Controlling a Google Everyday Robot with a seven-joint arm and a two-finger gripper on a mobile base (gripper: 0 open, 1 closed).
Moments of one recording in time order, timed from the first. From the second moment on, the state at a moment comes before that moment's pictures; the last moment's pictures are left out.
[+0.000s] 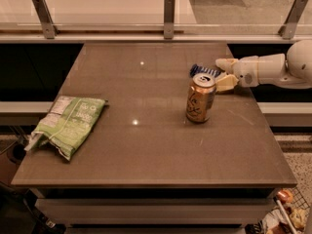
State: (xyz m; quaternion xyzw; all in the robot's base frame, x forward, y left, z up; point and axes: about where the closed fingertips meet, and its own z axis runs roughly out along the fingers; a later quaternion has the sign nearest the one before) arm 0.712 -0.194 0.810 -0.43 0.72 0.29 0.46
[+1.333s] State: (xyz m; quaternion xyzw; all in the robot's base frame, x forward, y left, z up) arm 0.712 -0.193 0.818 -0.44 0.72 0.29 0.46
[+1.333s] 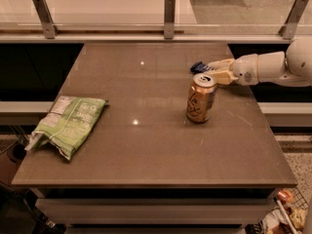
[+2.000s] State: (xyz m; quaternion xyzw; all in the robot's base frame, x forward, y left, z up) arm 0.704 -0.202 0.847 -0.45 0.71 0.27 0.46
